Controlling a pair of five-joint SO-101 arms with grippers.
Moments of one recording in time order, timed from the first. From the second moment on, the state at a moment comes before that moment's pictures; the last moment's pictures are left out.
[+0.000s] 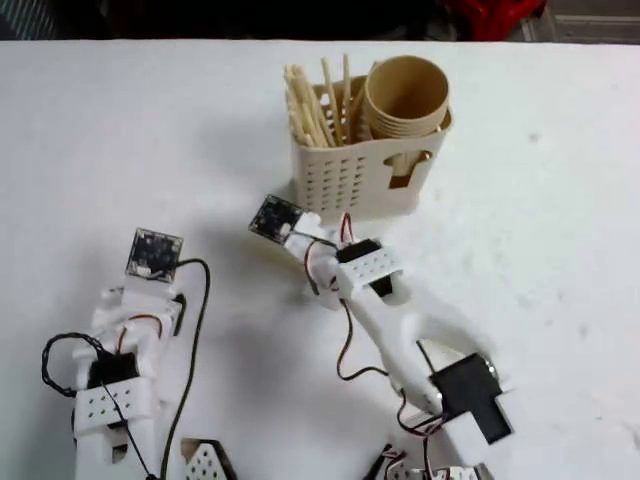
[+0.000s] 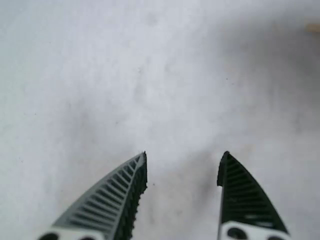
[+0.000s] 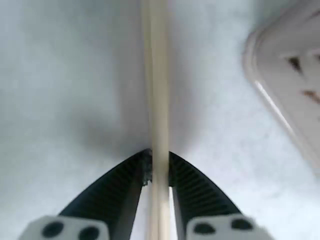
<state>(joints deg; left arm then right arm) -21.4 -65.5 94.3 30.7 -27.6 -28.9 -1.2 42.5 37.8 37.7</state>
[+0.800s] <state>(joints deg) -21.4 -65.5 94.3 30.7 -27.6 -33.5 -5.8 46.5 40.8 35.9</state>
